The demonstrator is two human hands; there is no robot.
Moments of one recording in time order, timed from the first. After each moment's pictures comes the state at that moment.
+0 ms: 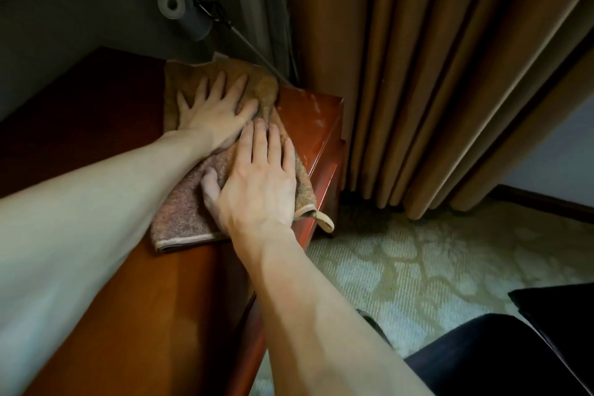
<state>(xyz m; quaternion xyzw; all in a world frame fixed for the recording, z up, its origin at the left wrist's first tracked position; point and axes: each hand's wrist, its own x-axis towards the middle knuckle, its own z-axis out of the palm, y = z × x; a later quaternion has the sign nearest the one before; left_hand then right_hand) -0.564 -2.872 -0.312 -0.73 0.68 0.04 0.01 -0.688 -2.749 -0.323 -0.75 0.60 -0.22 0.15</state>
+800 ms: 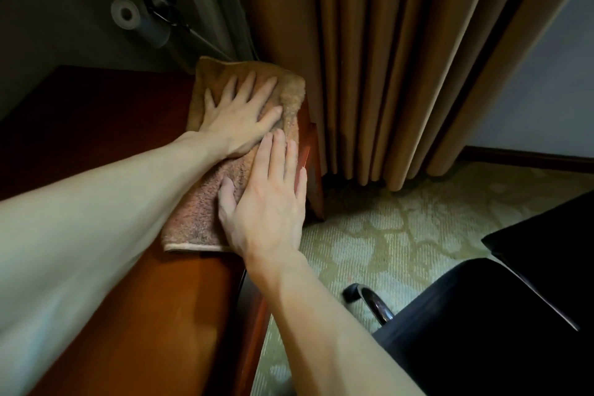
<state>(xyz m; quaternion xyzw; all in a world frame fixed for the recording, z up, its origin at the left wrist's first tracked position) -0.640 -2.856 -0.312 -0.62 0.78 0.02 0.03 -0.716 -2.699 -0.335 -0.63 0.69 -0.30 0.21</state>
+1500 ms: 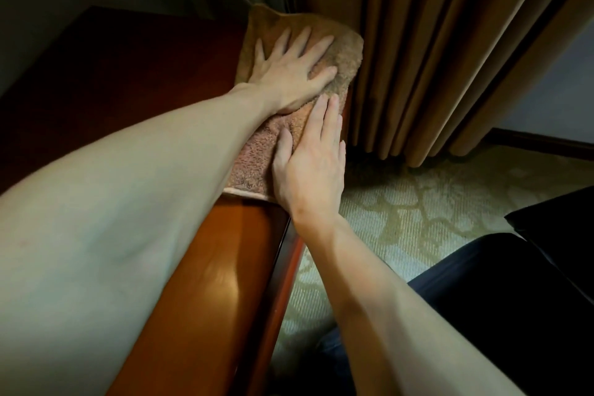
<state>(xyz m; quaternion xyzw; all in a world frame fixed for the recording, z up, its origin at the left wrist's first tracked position) -0.642 -2.845 -0.314 -0.59 0.80 0.05 0.01 -0.709 -2.683 -0.335 -0.58 0.70 -0.33 0.25</state>
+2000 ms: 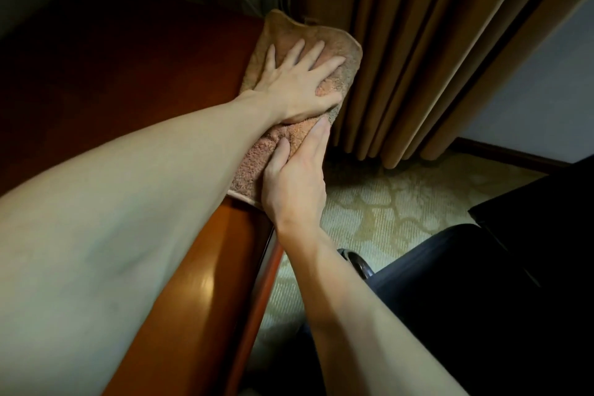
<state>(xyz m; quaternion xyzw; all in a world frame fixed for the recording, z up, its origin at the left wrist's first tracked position) -0.650 -2.801 -0.316 -0.54 0.84 0.05 0.01 -0.693 -2.638 -0.333 -0.50 0.71 -0.38 0.32</state>
